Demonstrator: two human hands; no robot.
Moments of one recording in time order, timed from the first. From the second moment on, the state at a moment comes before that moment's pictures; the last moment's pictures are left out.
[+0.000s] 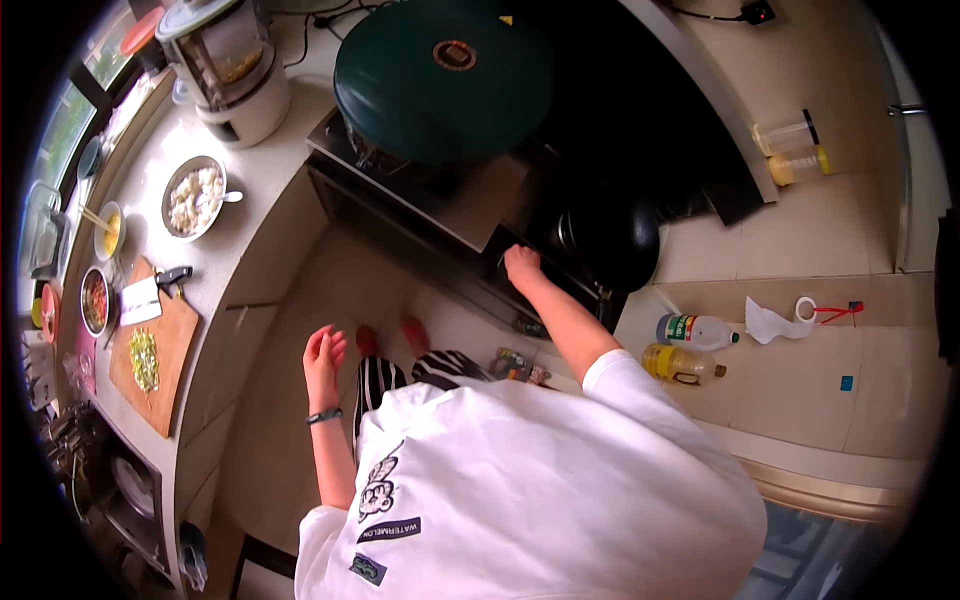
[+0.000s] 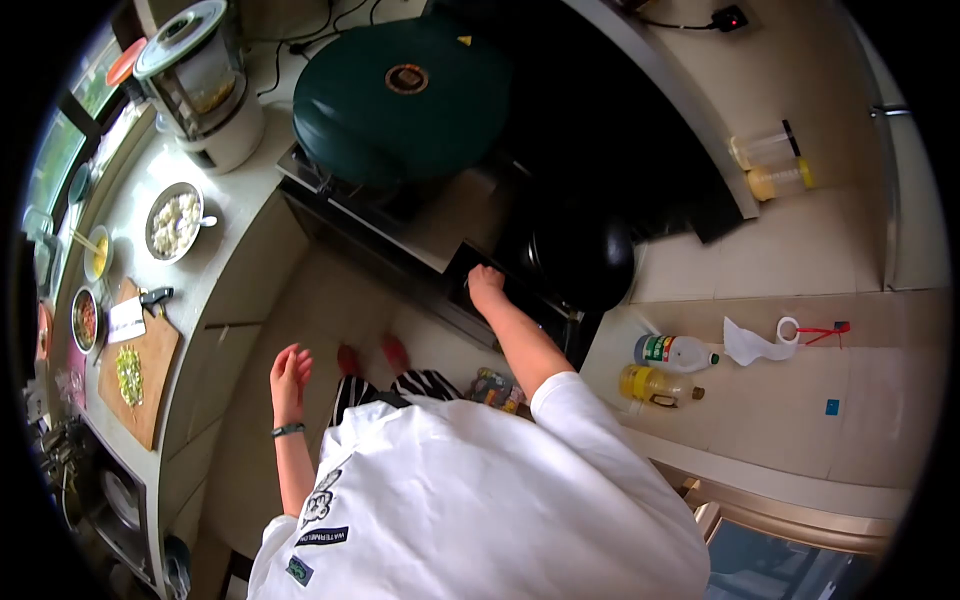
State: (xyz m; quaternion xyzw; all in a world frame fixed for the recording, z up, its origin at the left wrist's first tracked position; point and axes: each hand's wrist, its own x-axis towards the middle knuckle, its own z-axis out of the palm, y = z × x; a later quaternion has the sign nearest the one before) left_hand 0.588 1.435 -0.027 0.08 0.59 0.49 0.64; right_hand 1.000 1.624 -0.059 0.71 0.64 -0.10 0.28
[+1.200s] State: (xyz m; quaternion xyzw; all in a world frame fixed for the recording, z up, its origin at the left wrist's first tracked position) left_hand 0.585 1.452 -0.037 0.05 0.59 0.48 0.65; right_hand 0.998 1.630 -0.046 0.69 0.64 -0.11 0.32
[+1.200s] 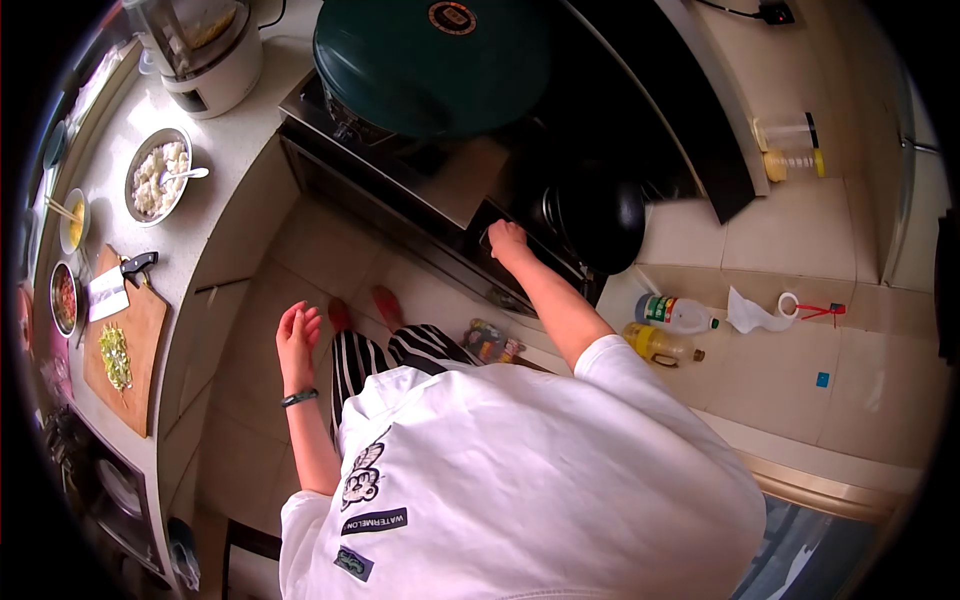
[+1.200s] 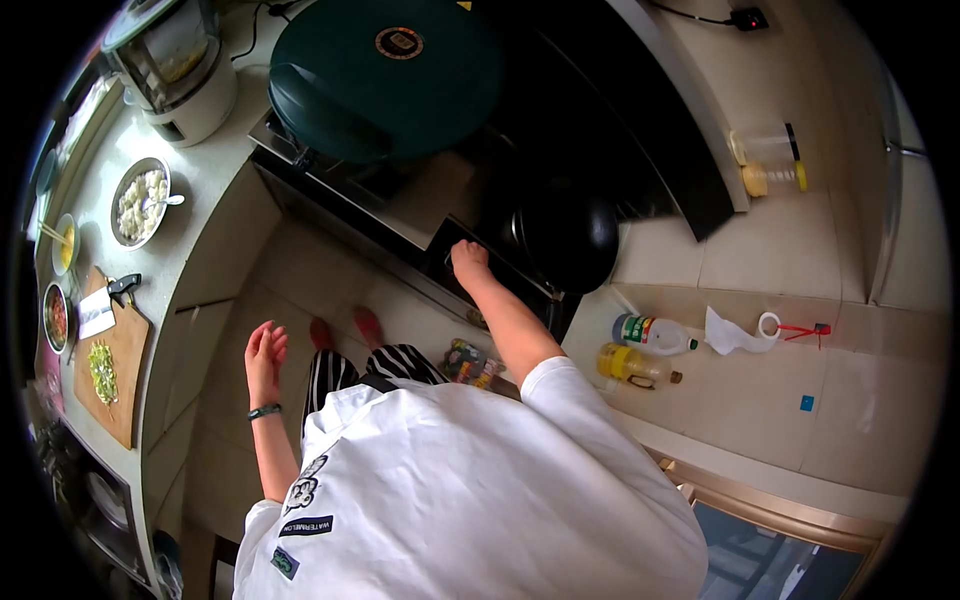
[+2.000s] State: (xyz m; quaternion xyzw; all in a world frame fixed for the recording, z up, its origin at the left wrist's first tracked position) left_hand 0.559 1.431 -0.091 -0.01 0.59 0.48 0.64; right_hand 1.001 1.626 -0.039 0.66 0.66 -0.13 0.33
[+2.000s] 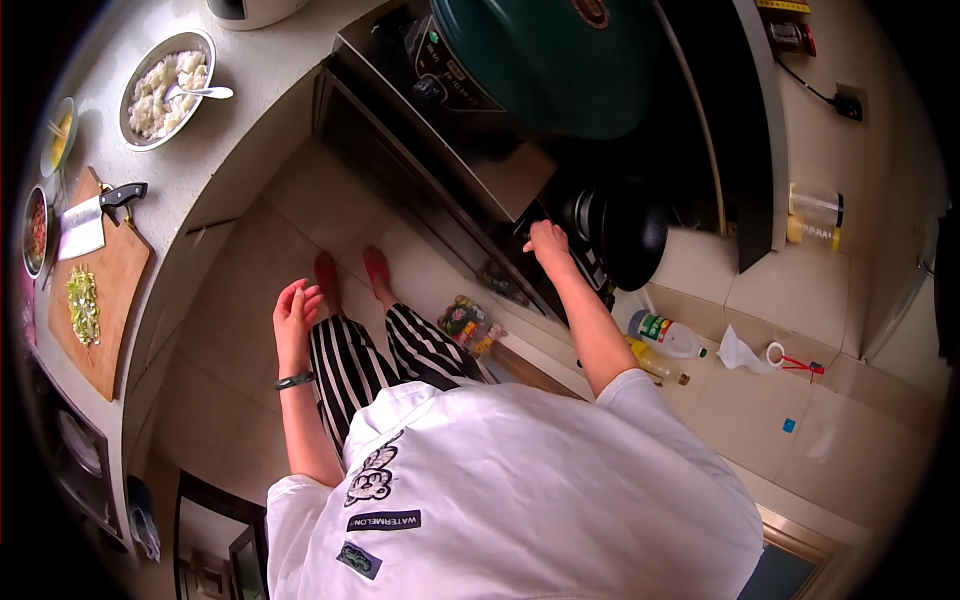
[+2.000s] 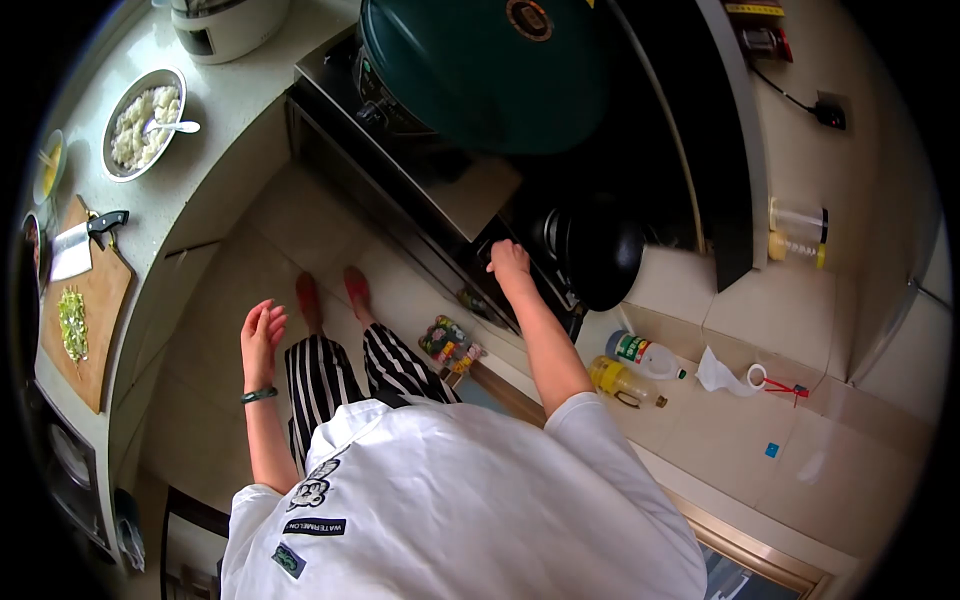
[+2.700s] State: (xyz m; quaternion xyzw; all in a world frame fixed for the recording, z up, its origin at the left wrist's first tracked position) left_hand 0.524 1.429 -0.122 -0.01 0.61 0.48 0.64; right_hand 0.983 1.616 -0.040 0.72 0.61 -0.09 0.33
